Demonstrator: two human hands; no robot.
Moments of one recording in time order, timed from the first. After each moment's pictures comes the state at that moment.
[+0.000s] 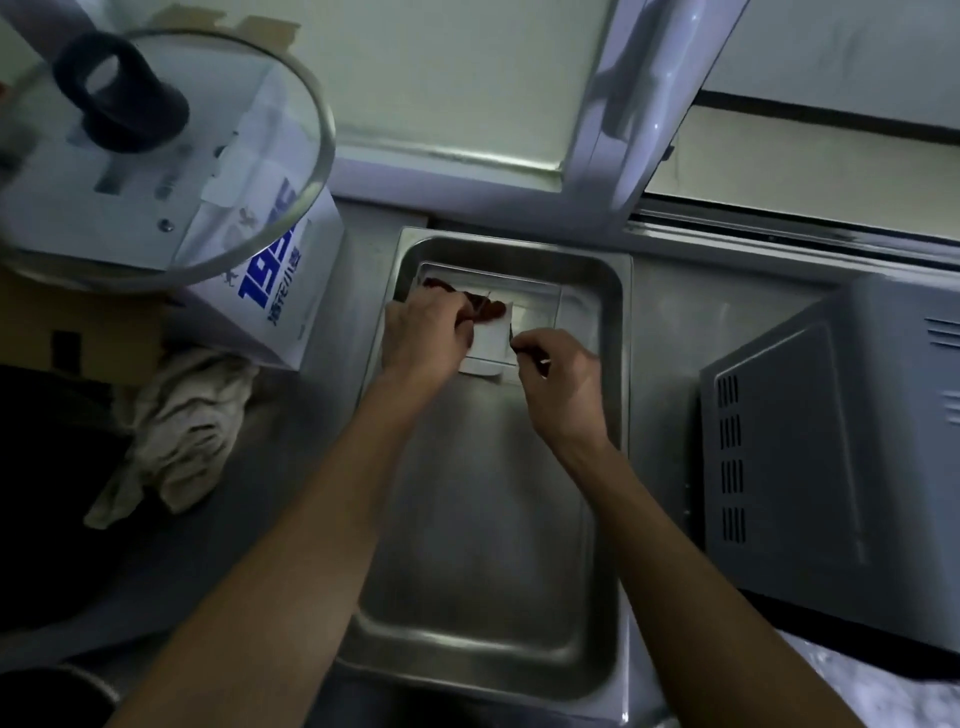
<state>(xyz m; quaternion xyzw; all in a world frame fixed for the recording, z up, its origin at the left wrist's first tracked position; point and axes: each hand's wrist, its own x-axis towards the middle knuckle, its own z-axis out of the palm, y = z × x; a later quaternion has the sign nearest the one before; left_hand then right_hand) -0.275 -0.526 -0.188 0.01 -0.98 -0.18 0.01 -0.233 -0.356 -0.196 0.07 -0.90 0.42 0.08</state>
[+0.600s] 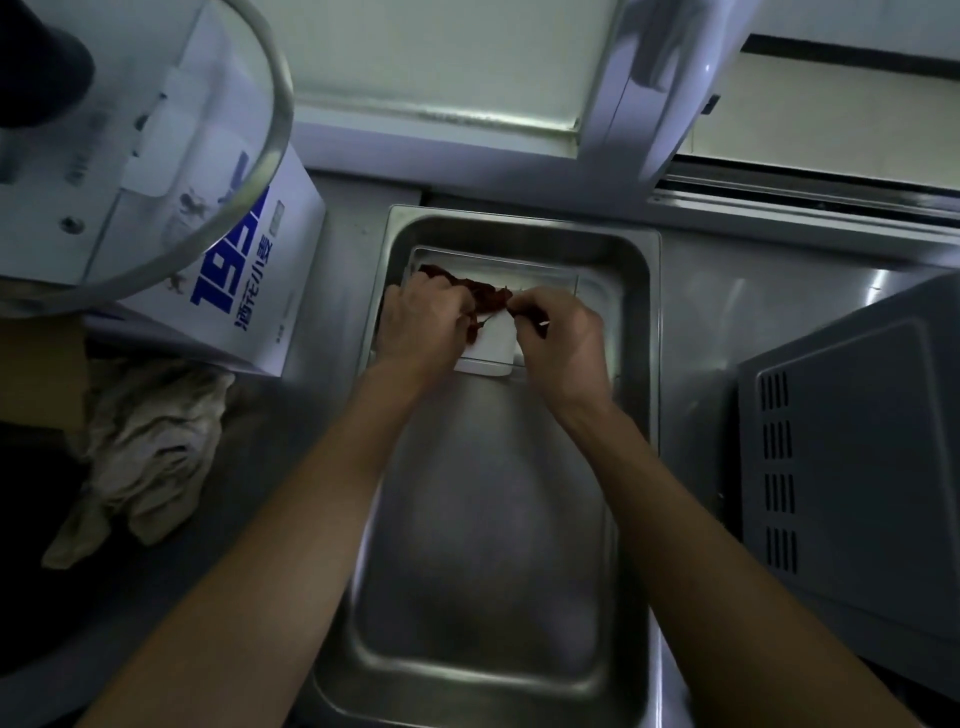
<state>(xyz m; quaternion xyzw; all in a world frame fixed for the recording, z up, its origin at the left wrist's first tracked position) -0.307 -0.537 -0.233 -0.05 -0.99 -0.13 -0.01 -0.289 -0.372 -0.226 0.05 -0.89 0.45 0.05</state>
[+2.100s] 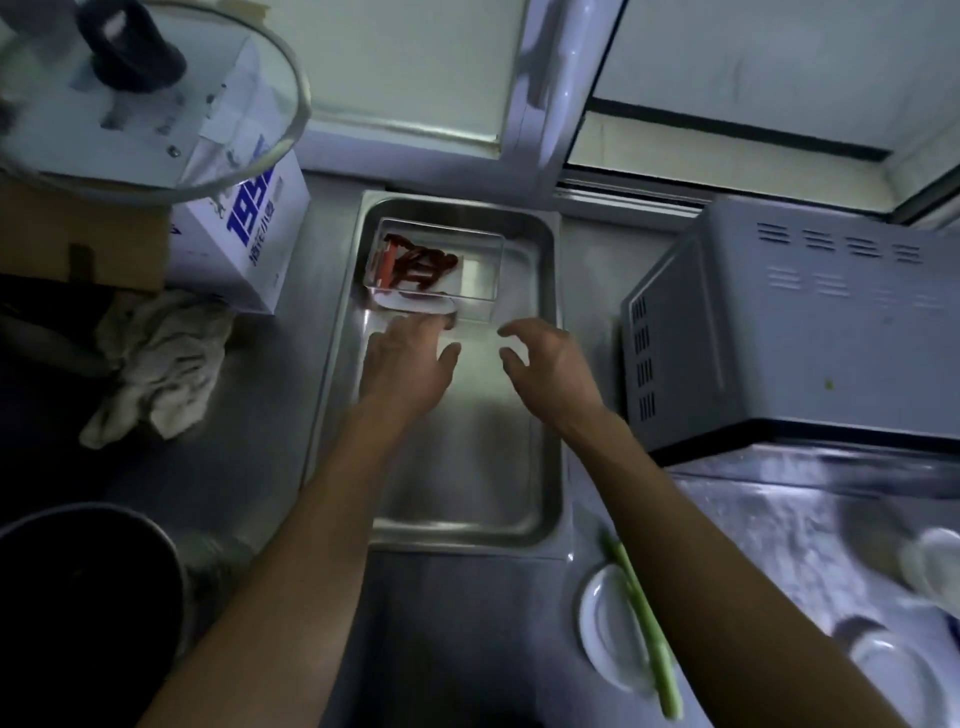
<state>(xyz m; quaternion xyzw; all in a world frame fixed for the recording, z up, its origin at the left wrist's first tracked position) -0.129 -0.501 -0.153 -0.03 -0.97 -0.25 -0.04 -0.124 -0.317 -0.139 0.08 -0.95 0.29 -0.02</state>
